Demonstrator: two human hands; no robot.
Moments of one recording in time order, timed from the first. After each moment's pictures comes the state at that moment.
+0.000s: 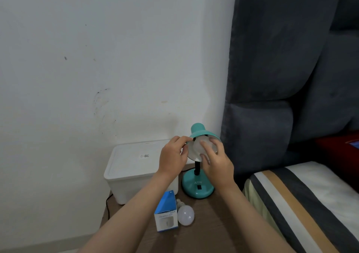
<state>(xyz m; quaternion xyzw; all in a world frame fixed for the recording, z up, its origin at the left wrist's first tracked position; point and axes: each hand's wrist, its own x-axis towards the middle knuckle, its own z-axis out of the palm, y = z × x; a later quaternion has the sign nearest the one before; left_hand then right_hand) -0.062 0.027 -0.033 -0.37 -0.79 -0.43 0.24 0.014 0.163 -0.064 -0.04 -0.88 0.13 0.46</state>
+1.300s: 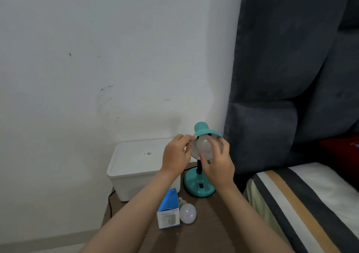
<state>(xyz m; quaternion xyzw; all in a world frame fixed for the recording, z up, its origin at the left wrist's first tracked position) -0.062 0.028 -0.033 -0.36 -0.79 -0.44 0.23 0.009 0.152 -0.067 -0.10 -0.86 0.22 0.45</state>
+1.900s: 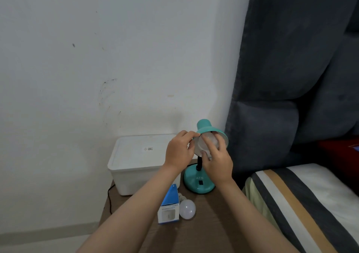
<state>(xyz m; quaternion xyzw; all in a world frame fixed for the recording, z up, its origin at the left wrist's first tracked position) -0.058 0.027 -0.030 -0.36 -0.79 -0.44 0.24 0.002 0.151 -0.071 -0.06 -0.87 0.21 0.44</state>
